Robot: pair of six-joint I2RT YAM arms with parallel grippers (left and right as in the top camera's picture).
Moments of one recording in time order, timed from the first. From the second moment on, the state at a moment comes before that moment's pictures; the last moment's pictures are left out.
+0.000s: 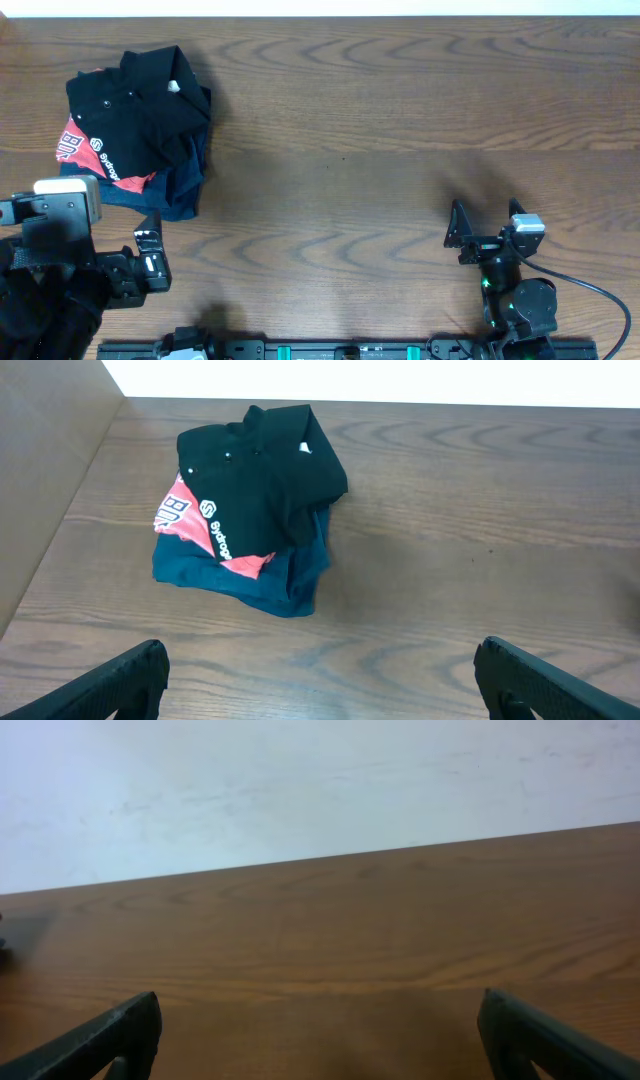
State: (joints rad) left arm 0.15 0.93 1.89 -1.60 0.07 0.06; right arm 0.20 0.01 0.01 -0.06 0.12 0.19
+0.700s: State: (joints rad) left arm -0.03 0.89 1.81 -1.36 0.03 0.06; right arm 0.20 0.01 0.01 -0.06 0.12 0.19
